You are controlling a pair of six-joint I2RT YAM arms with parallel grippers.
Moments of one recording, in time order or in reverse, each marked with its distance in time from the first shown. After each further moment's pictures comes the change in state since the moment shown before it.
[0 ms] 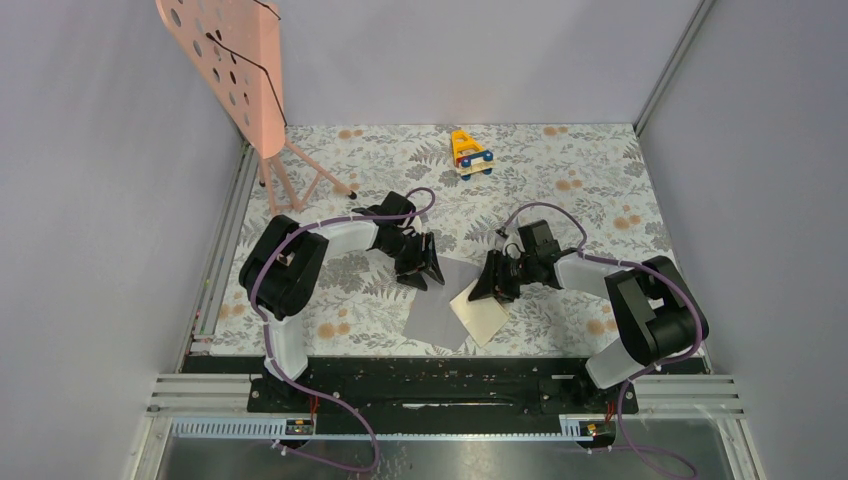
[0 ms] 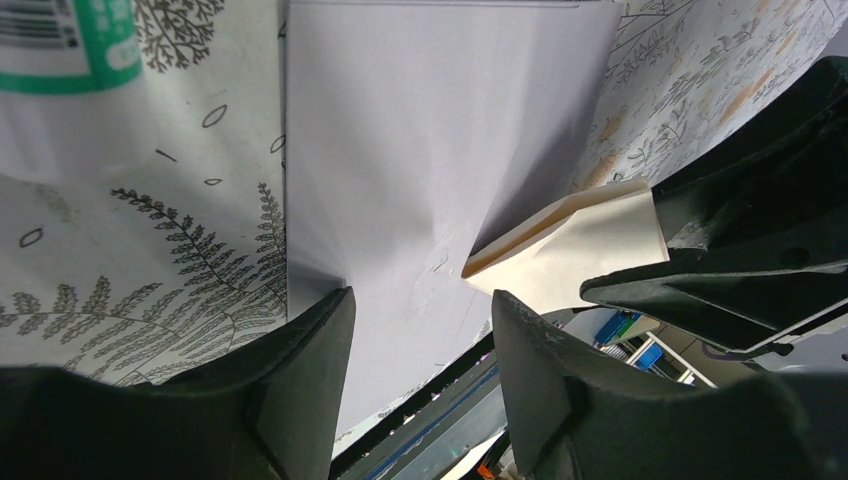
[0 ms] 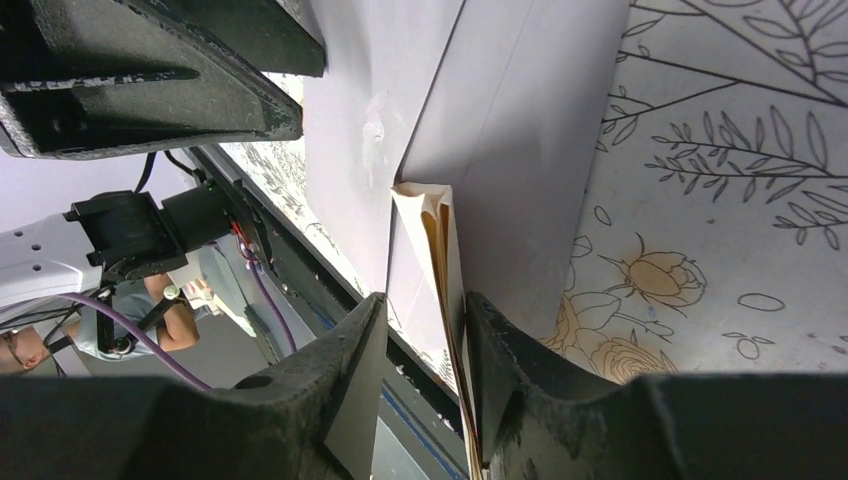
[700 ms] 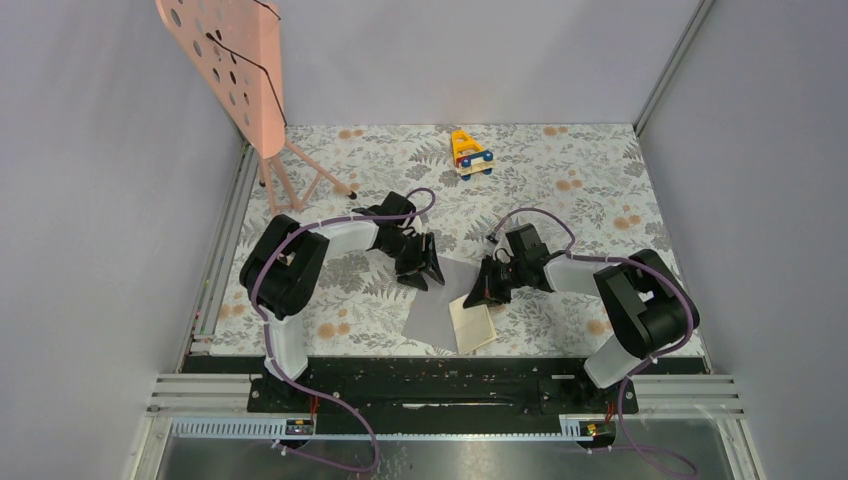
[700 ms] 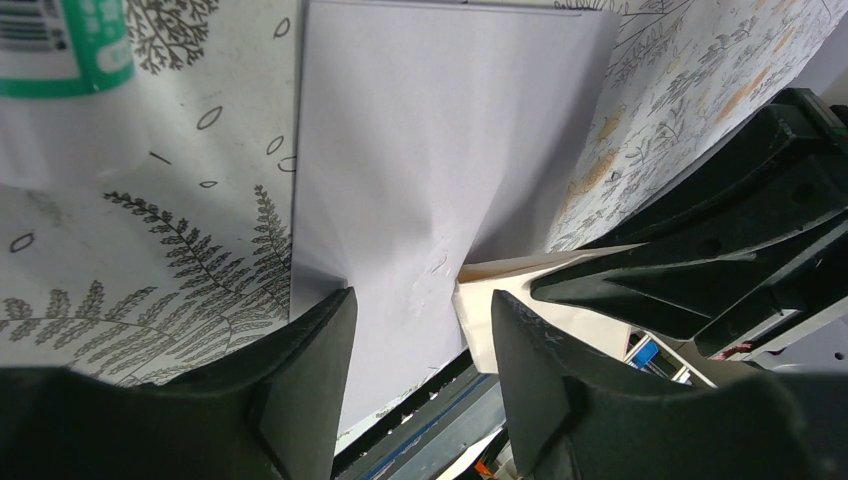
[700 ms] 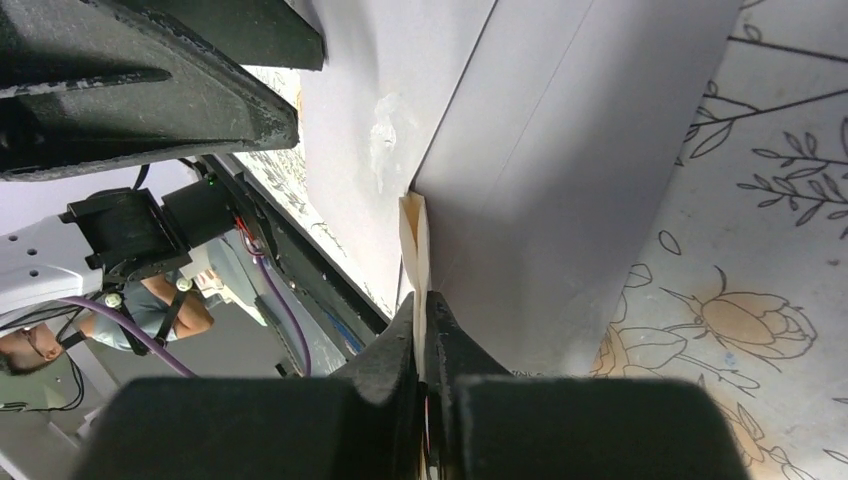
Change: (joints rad) left arm 0.000 0.004 0.000 0.003 0.008 -0.003; right arm 0.078 0.050 0.001 0.064 0.014 0.080
